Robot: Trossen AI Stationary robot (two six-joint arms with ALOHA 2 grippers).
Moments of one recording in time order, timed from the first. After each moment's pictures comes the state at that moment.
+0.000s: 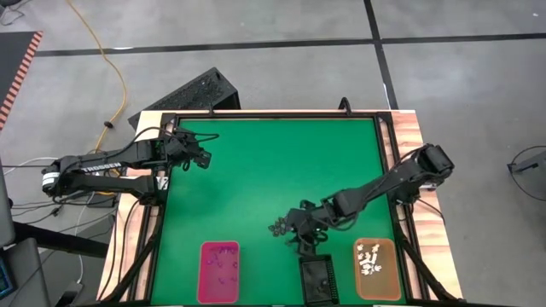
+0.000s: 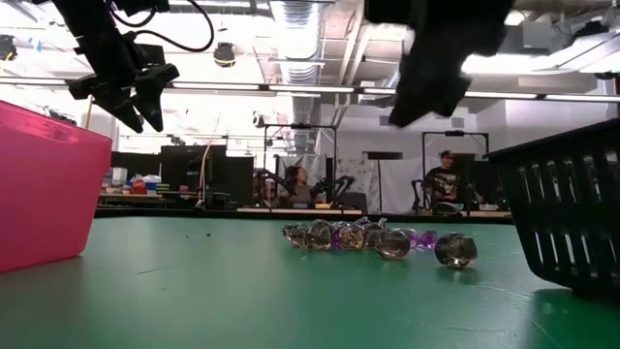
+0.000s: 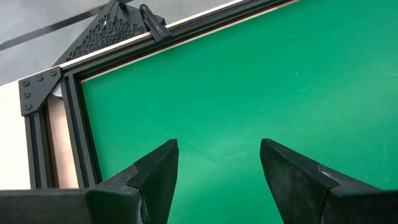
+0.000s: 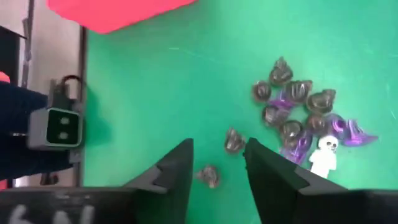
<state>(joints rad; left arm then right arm) 0.28 0.86 0.74 -0.82 -0.59 -0.68 0.38 1.64 1.13 -0.34 0.00 0.56</state>
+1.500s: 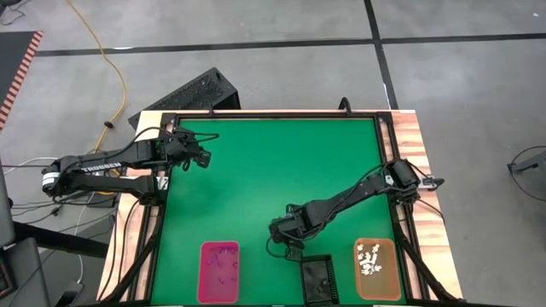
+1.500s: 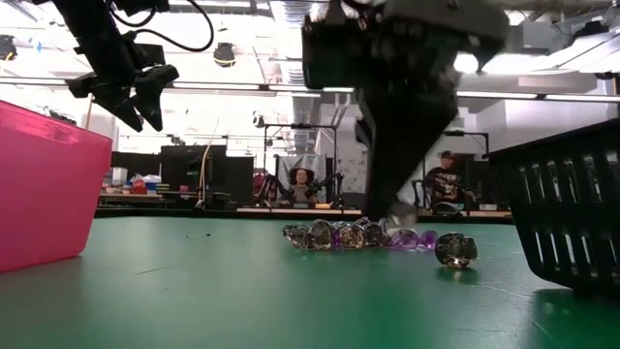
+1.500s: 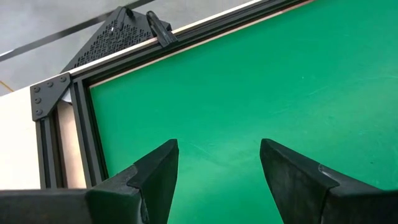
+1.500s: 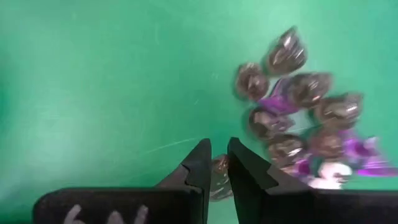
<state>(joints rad) 0.28 0.86 0.74 -0.82 -0.62 -0.66 0.36 1.96 1.44 -0.62 0.01 0.41</state>
